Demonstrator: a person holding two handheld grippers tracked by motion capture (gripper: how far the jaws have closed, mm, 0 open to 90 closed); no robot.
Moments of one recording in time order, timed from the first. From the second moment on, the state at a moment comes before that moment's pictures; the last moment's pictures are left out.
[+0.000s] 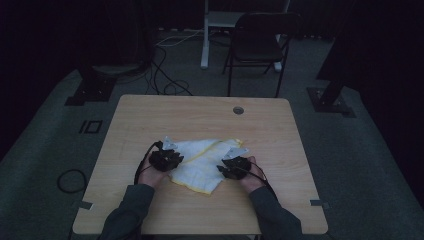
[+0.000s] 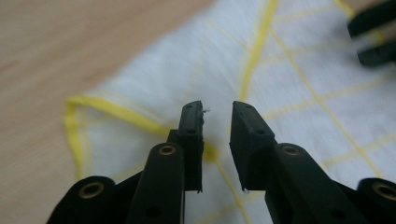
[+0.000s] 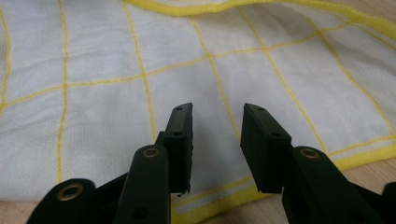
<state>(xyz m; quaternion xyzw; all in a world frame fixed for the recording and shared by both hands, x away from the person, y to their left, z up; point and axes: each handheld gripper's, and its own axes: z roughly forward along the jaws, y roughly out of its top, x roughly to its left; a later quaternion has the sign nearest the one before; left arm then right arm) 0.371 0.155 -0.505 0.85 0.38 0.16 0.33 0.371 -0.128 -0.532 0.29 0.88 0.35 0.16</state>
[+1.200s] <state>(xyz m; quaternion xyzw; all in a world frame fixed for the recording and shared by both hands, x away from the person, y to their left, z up) 0.452 0.153 -0.491 0.80 0.45 0.25 0.32 0.367 -0.129 -0.538 0.30 0.87 0.35 0.15</state>
